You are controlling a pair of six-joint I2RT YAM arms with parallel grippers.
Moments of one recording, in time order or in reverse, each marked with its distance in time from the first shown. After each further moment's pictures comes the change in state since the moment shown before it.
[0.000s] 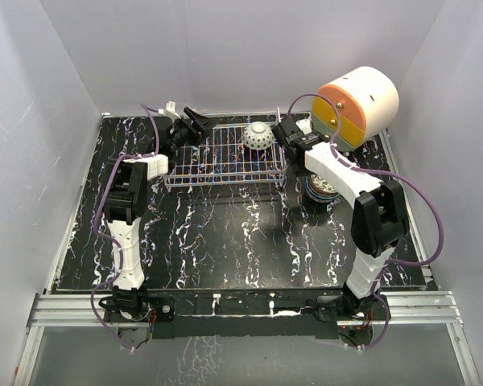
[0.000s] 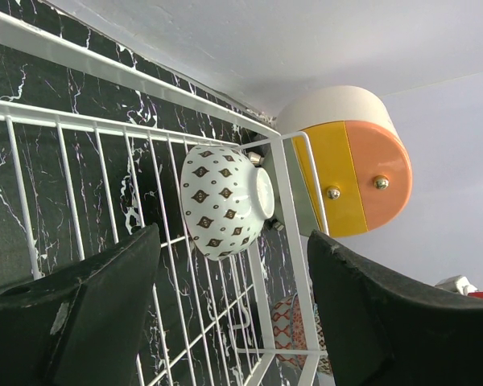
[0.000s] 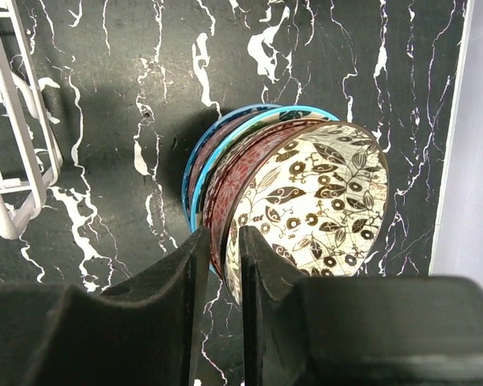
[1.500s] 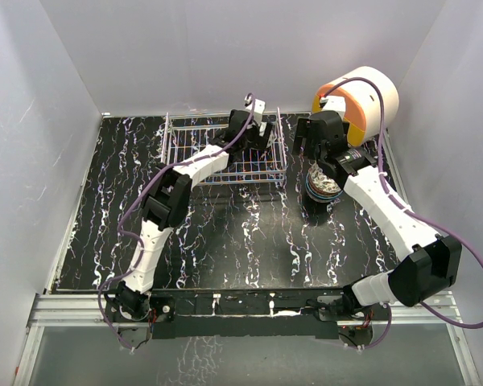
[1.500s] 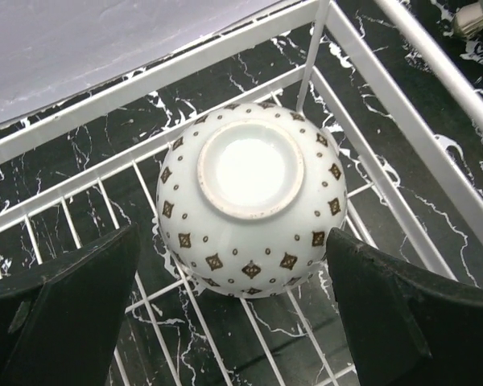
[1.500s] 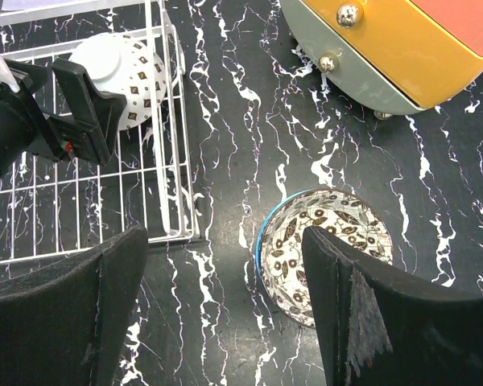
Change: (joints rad) left arm -0.425 0.160 0.507 -0.643 -0.695 1.069; right arm -0.050 -0.424 -0.198 0.387 -0.177 0.028
